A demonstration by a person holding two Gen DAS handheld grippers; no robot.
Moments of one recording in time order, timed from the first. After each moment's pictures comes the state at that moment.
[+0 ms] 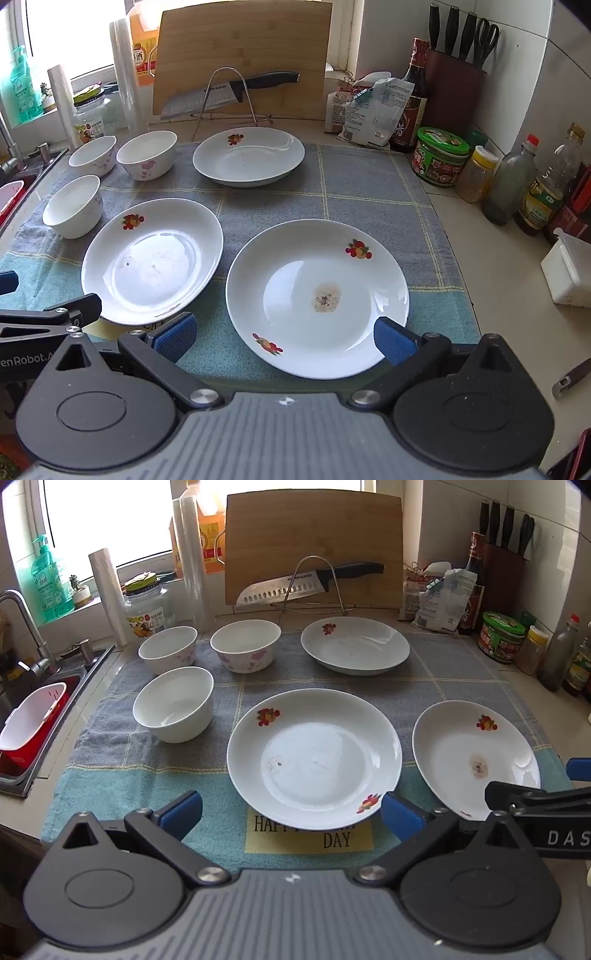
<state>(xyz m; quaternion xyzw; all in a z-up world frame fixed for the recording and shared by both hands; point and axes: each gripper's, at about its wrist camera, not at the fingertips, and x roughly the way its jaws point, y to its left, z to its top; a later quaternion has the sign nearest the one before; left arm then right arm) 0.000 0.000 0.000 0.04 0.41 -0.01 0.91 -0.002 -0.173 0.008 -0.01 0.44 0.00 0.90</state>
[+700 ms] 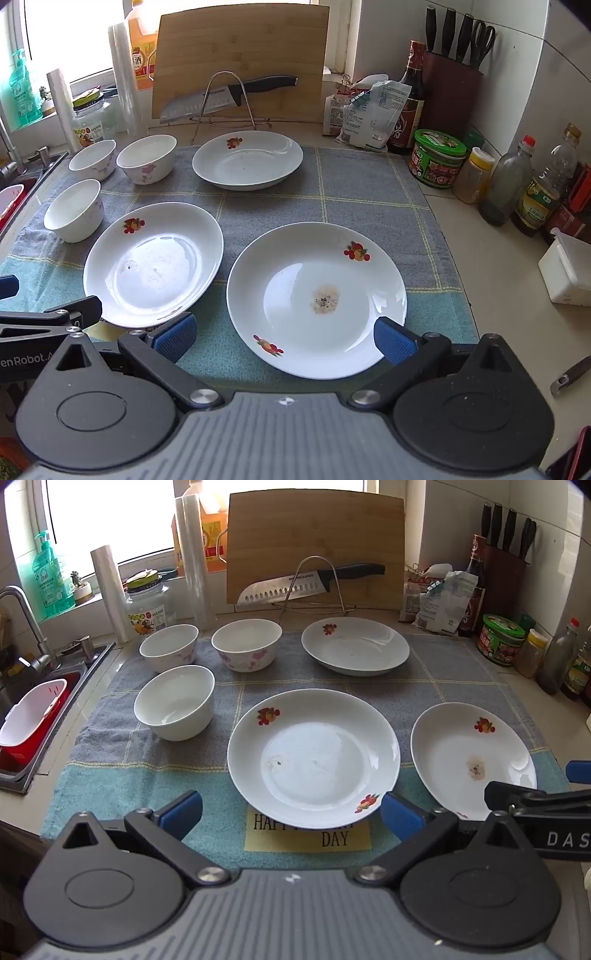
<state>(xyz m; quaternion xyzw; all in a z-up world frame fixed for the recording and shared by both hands) -0.001 0.001 0.003 0.03 0.41 -0.01 0.91 -0.003 -0.172 0.012 -0.01 0.44 0.00 0.90</state>
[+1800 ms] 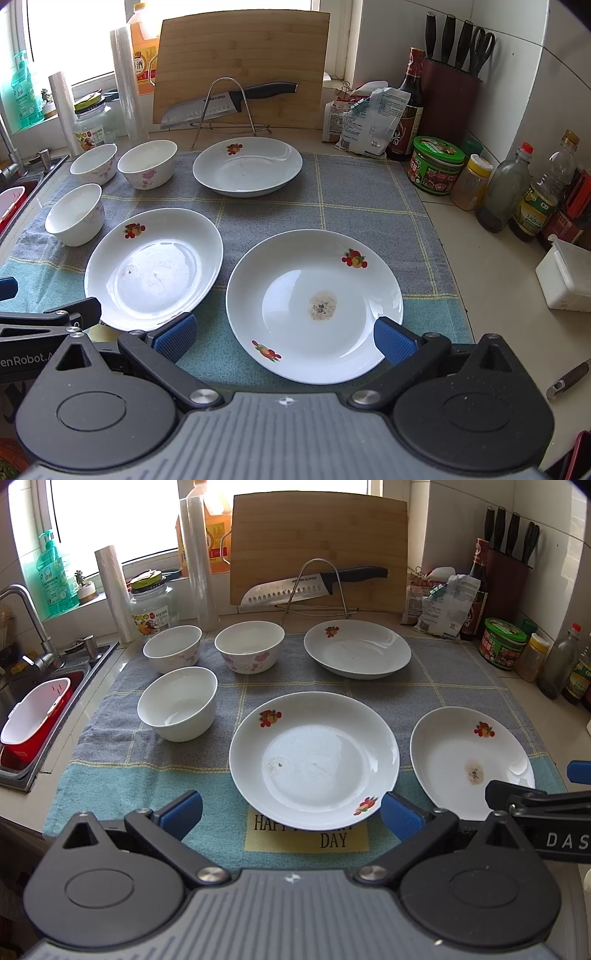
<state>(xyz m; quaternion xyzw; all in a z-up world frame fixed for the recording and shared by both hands) -0.003 0.001 0.007 0.02 0.41 -0.01 0.91 -0.007 -0.172 0.016 -0.01 0.43 0.00 0.90</state>
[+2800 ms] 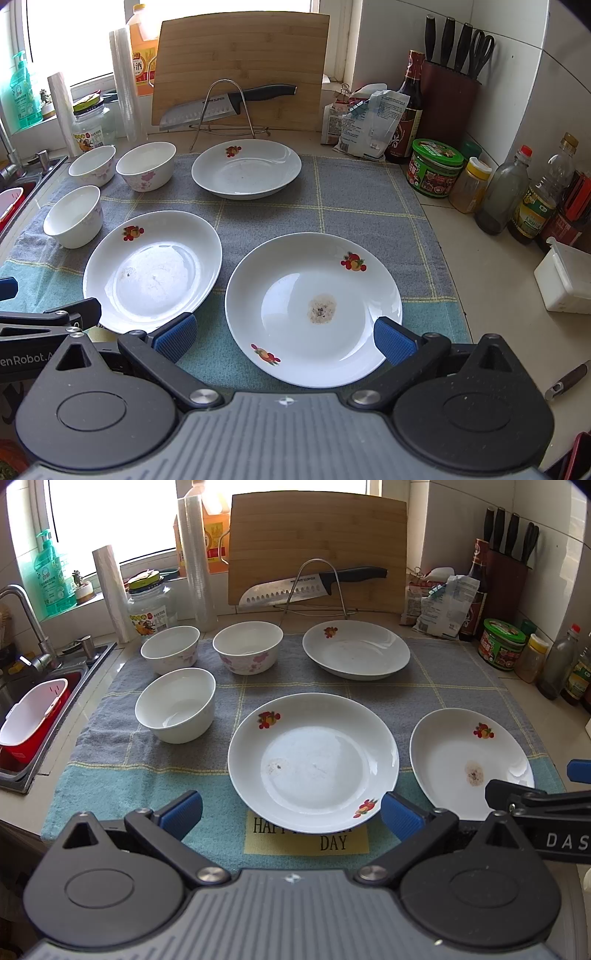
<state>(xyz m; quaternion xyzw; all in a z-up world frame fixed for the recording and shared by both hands) 0.000 0.002 0.006 0.02 0.41 -0.01 0.91 -0.006 -0.171 0.017 -0.01 0.43 0.00 0.90</state>
